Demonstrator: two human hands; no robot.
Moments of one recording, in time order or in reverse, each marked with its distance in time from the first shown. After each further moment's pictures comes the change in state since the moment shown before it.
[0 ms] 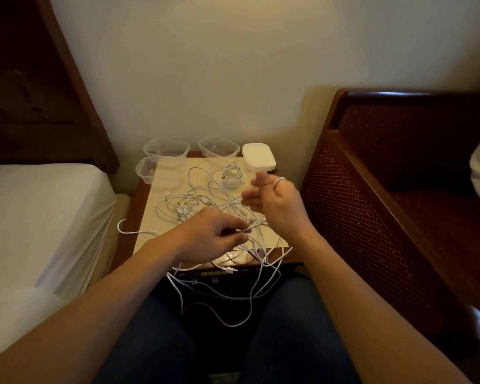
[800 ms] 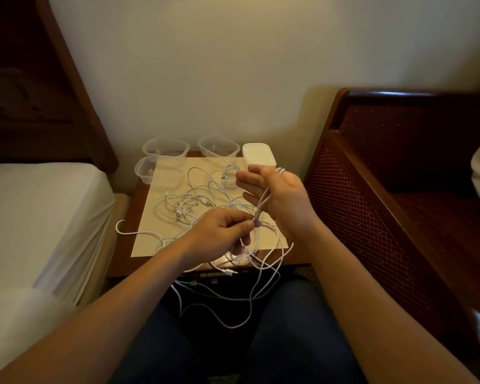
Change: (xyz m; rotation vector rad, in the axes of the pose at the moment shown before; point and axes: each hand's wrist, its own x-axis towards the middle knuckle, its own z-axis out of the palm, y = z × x) left_hand 0.014 0.012 0.022 -0.649 0.108 -0.224; right_hand 0.002 -0.023 -0.005 0.401 -0.151 0.087
